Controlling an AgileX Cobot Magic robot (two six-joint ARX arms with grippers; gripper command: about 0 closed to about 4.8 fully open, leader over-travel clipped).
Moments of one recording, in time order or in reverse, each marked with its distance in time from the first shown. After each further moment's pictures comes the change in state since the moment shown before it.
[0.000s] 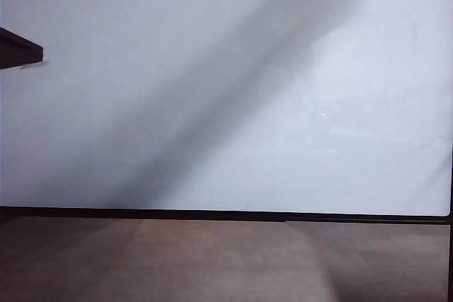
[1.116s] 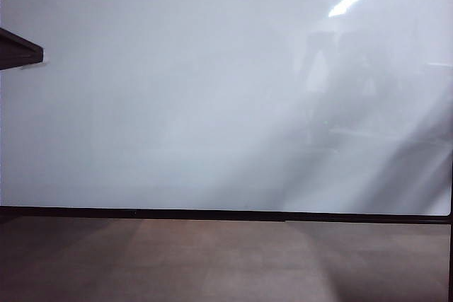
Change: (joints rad) left arm -0.003 0.000 0.000 -0.002 -0.003 0.000; right arm -0.096 1.007 -0.444 0.918 -0.435 0.197
